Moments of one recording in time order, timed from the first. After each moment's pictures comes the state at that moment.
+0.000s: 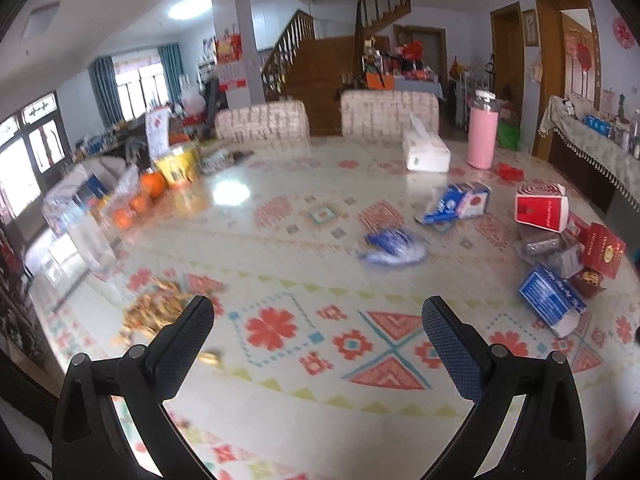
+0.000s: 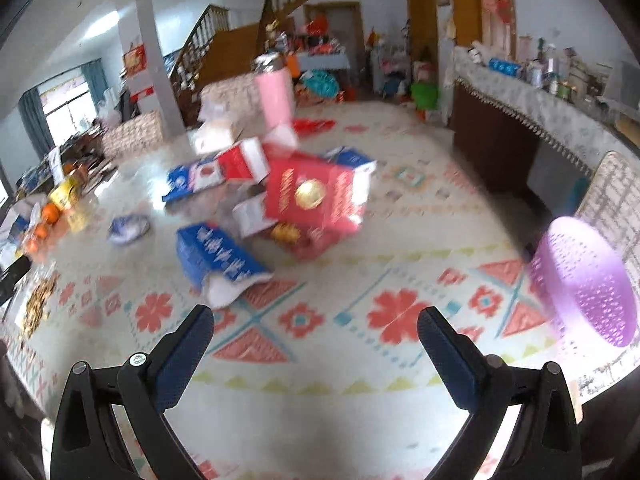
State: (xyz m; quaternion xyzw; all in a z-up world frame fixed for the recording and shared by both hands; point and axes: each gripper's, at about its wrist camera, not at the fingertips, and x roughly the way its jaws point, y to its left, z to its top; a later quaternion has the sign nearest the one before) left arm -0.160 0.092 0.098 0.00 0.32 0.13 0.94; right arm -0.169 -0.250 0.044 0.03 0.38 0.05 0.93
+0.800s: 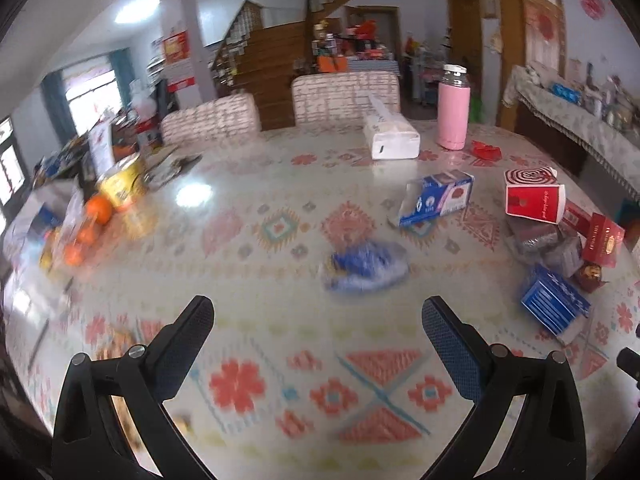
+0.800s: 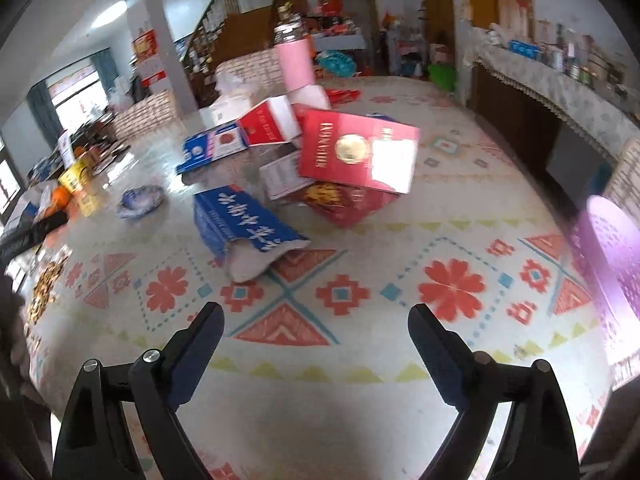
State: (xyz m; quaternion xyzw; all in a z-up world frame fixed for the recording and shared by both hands) left arm -0.077 0.099 0.098 0.06 0.35 0.04 0.93; right arm -0.150 -0.245 0.033 0.03 0.41 0.09 0.91
